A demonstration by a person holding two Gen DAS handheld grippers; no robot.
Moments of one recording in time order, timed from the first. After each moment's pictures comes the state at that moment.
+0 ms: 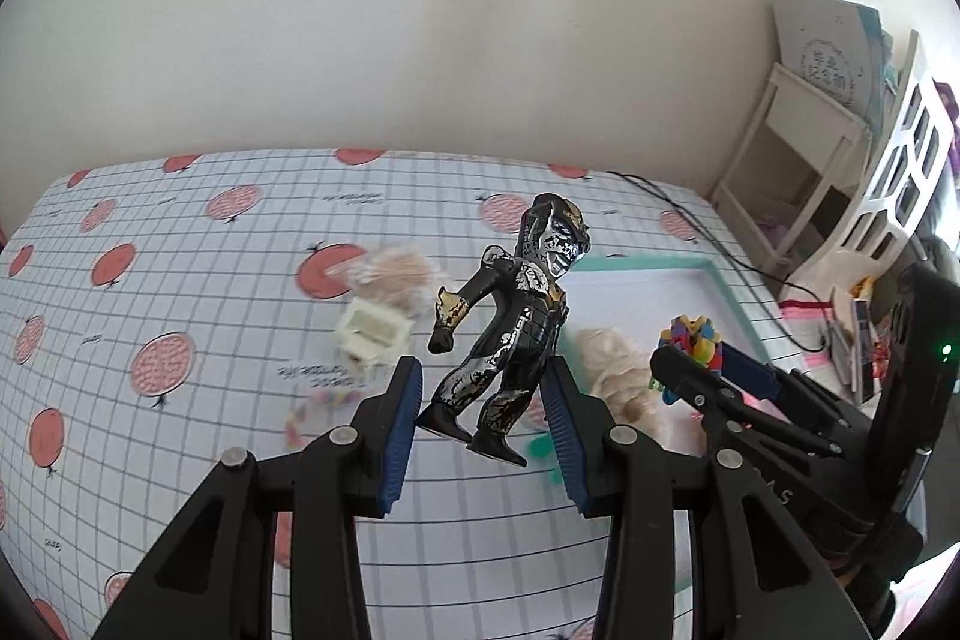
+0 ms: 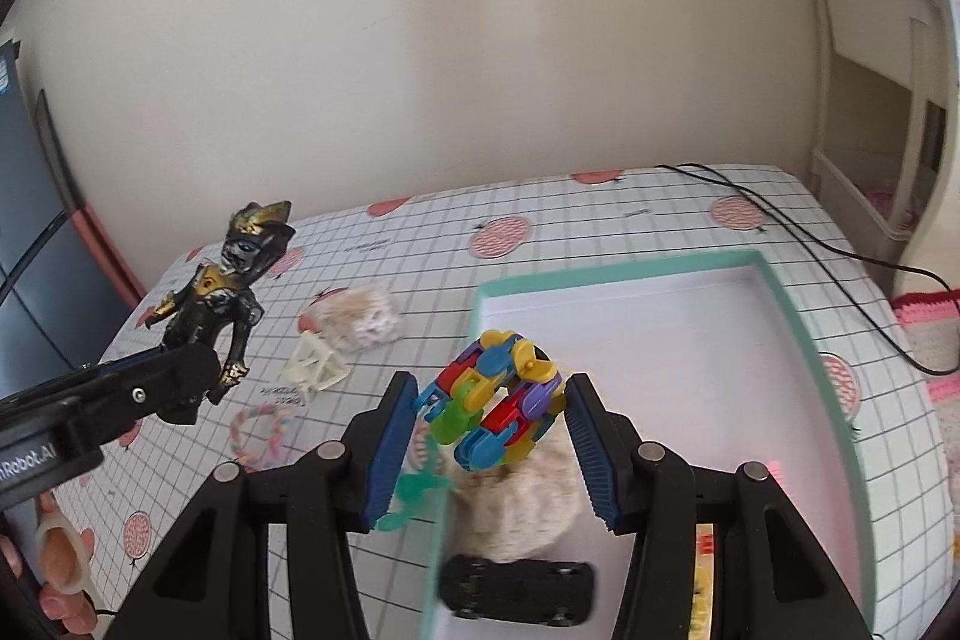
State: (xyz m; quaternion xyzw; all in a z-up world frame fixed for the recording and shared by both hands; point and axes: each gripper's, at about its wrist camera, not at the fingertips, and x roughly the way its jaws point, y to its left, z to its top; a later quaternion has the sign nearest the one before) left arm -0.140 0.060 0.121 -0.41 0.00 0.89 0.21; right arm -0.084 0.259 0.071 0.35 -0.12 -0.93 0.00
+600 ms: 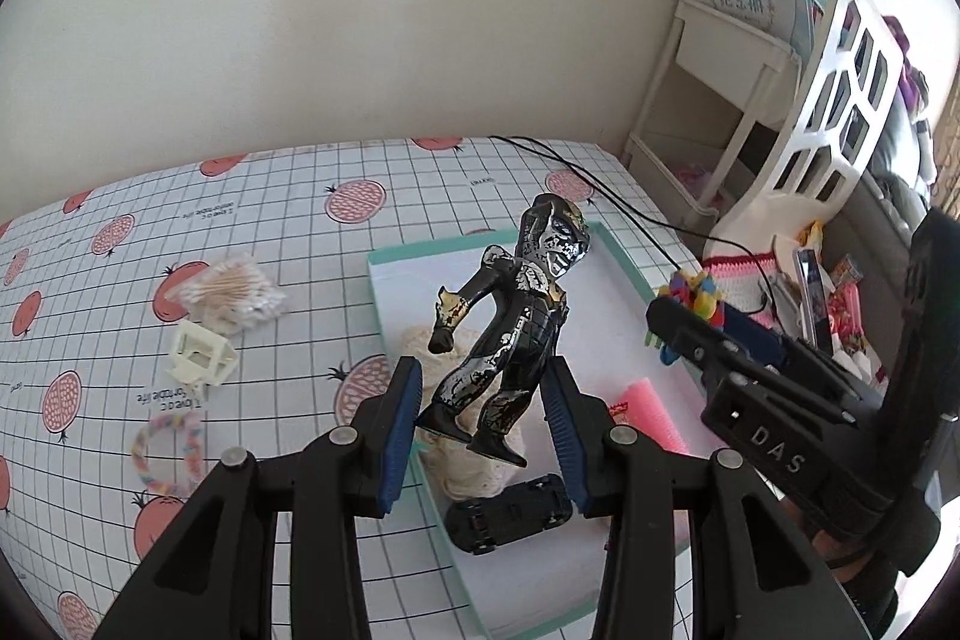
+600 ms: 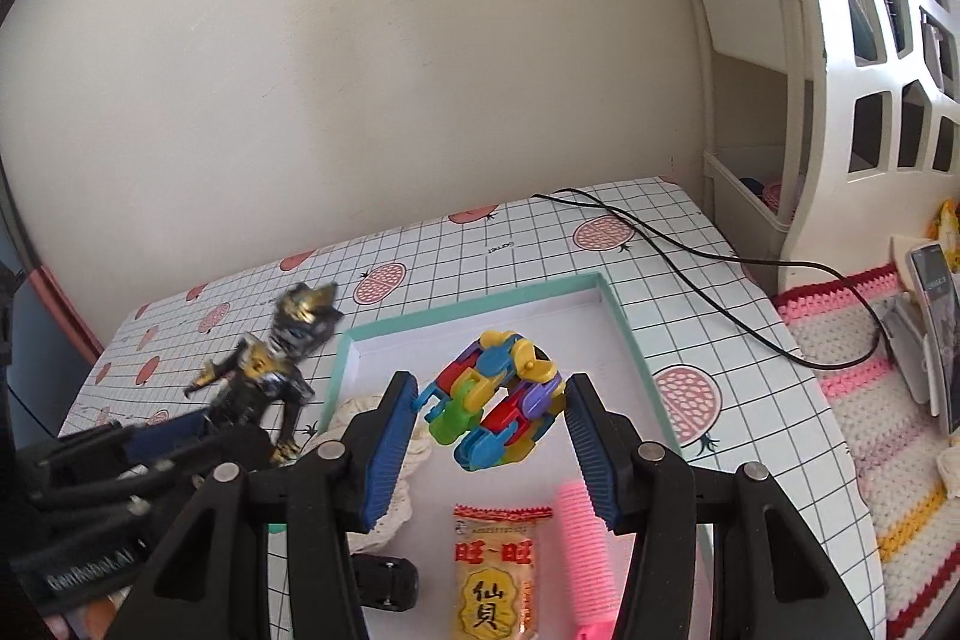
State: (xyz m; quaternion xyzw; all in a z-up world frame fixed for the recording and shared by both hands) left arm -0.123 0.170 0.112 -0.43 0.04 0.86 0.28; right arm -0.054 0.340 0.076 0.32 -0.14 -0.94 -0.06
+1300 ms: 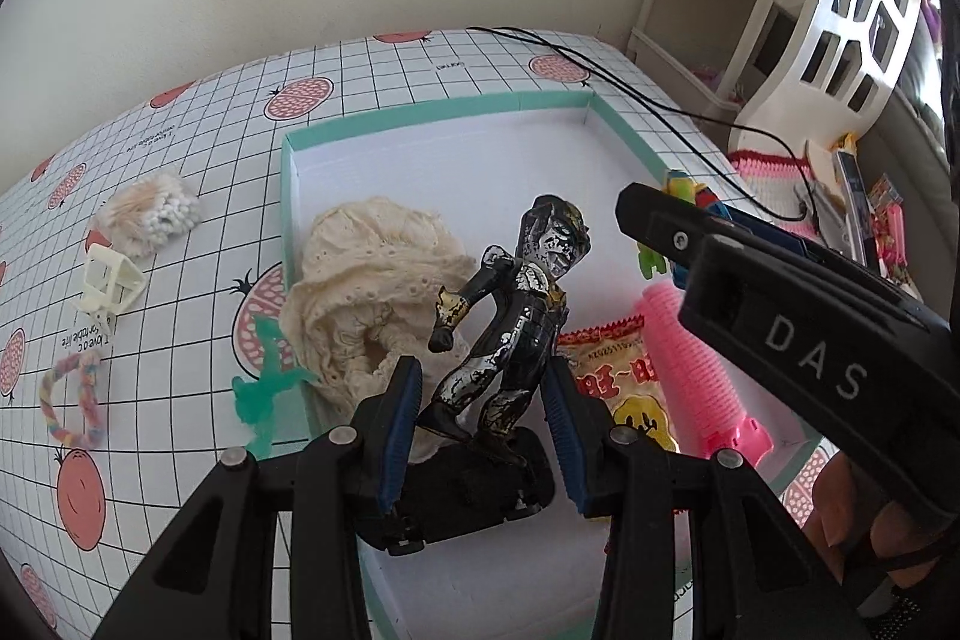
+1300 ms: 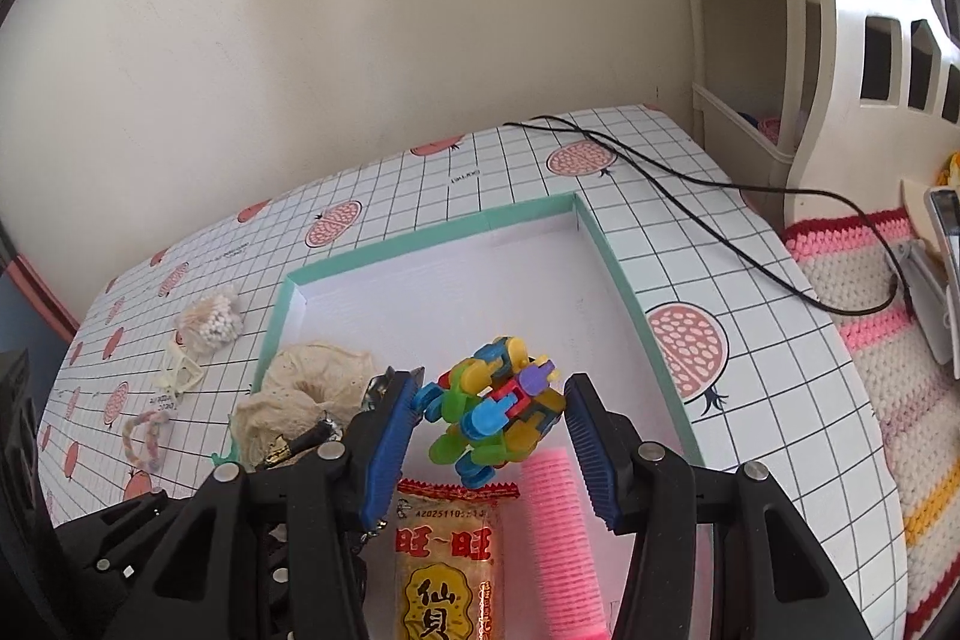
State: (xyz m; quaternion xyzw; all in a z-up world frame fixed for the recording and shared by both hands) left arm -0.108 0.221 0.035 -0.48 0.09 0.83 0.26; right arm -0.076 0.349 0.031 0.39 -0.15 -0.91 -0.08
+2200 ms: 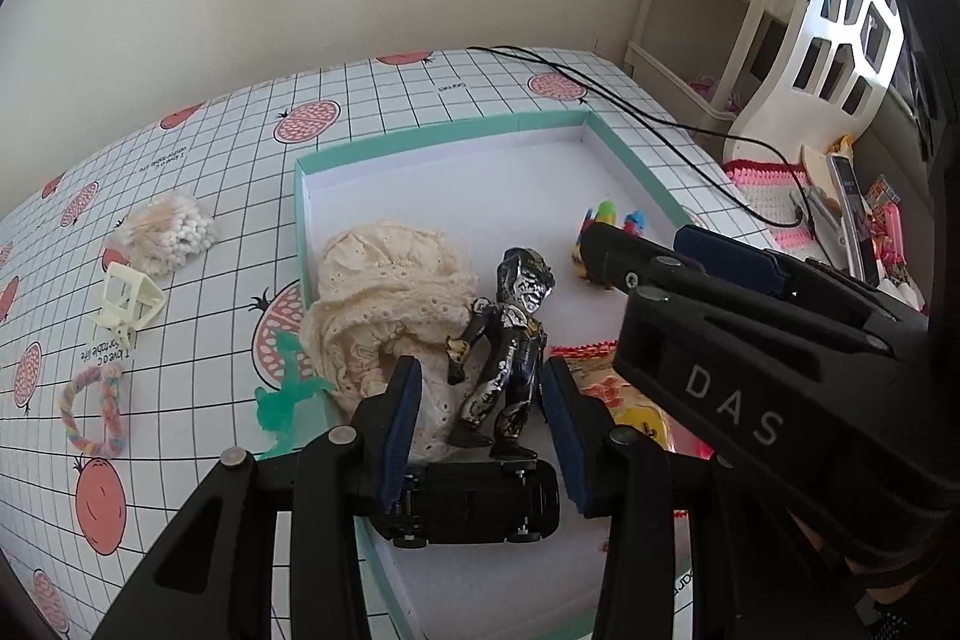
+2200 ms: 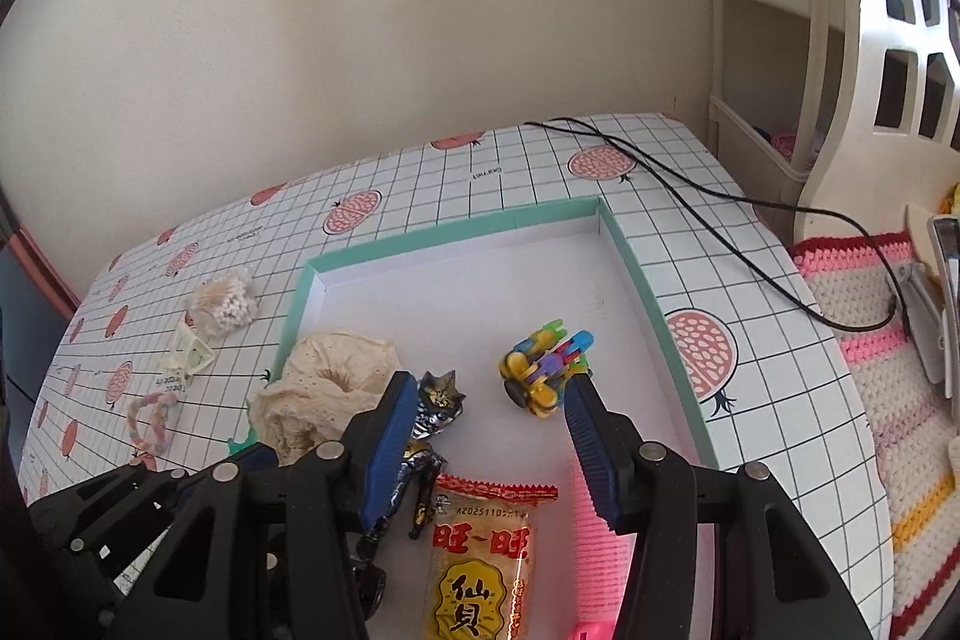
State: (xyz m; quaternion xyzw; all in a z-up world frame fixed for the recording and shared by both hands) left arm -0.105 0.216 0.053 -0.46 0.09 0.84 0.26; right arm -0.072 0.329 0.049 0.39 -0.12 -0.91 -0.07
